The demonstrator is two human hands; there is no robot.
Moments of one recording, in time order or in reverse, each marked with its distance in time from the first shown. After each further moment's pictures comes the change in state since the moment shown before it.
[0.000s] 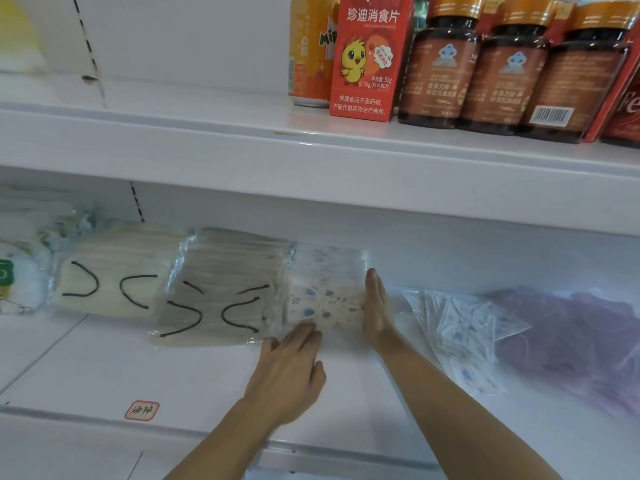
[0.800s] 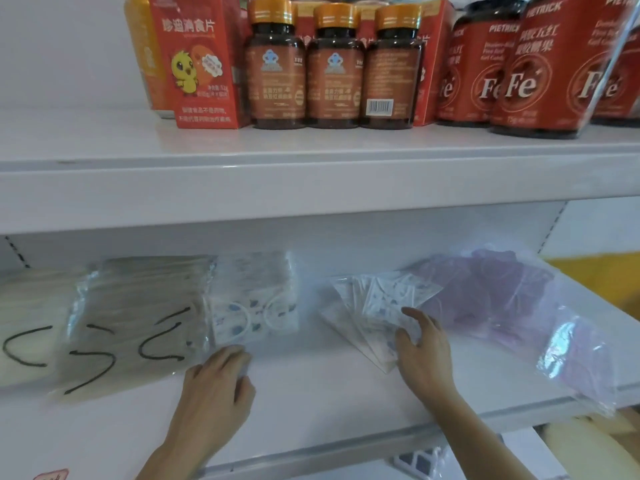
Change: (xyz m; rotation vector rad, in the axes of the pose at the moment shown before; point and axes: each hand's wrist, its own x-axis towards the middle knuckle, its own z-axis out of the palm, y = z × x) left_hand -0.004 -0.005 0.004 -0.105 0.089 -0.012; right_hand -0.101 0.036 -0.171 -0.531 0.432 -0.037
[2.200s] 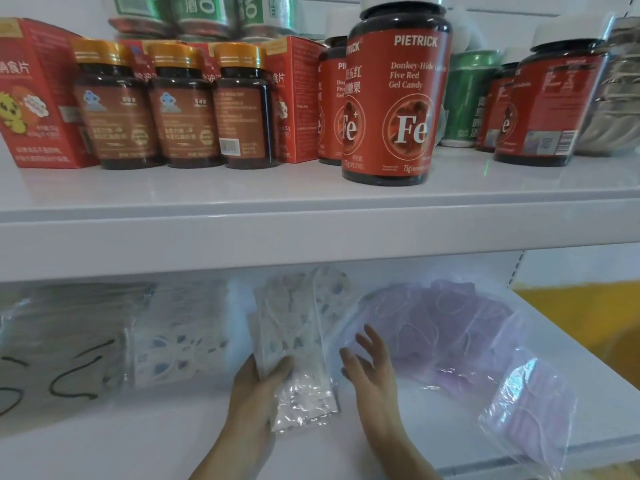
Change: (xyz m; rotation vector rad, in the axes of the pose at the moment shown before) left_hand 0.068 0.210 0.034 -1.493 0.023 -0.703; right_hand 0.026 0.019 -0.030 0.827 -0.194 0.110
